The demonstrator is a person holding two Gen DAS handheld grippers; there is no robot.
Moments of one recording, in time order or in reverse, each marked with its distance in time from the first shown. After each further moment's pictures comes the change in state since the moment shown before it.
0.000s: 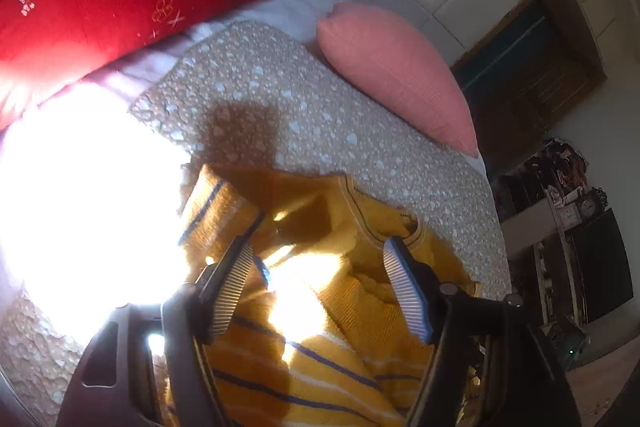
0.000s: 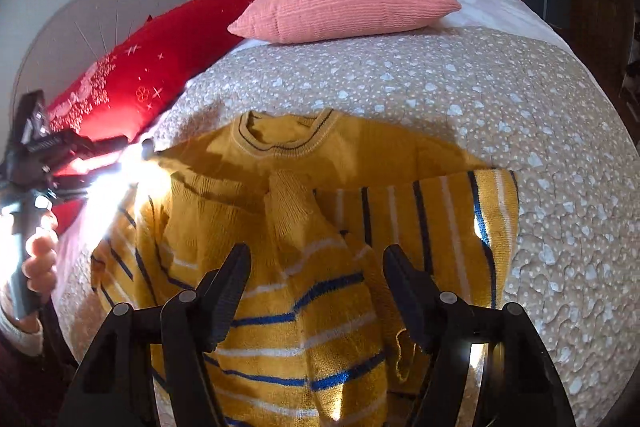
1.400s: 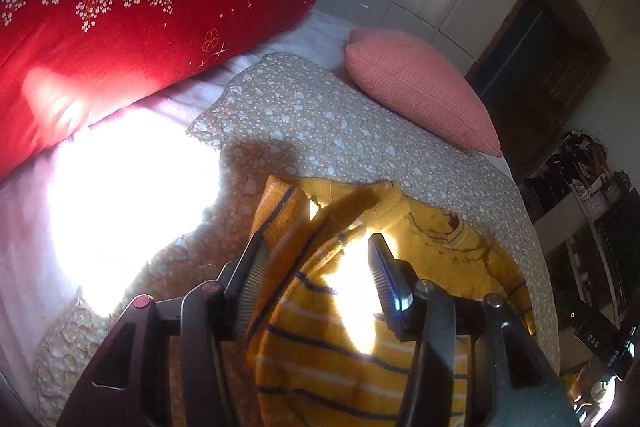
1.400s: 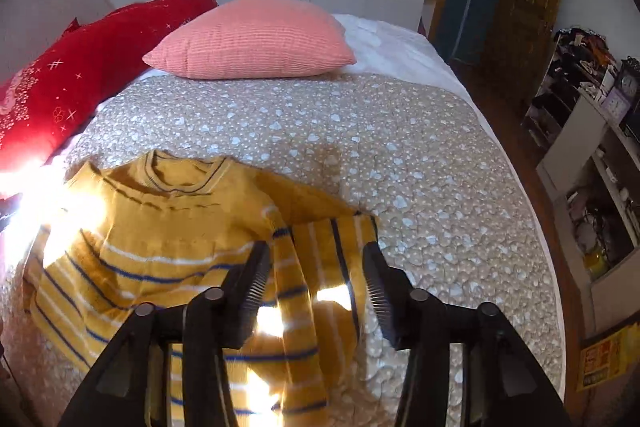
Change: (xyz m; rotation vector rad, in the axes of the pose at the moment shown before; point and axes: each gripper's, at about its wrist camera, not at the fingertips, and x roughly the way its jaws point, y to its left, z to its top) left arm -0.023 0.024 -0.032 0.109 -0.103 0.089; right arm -0.074 -0.002 0.007 0.029 -0.123 -0.392
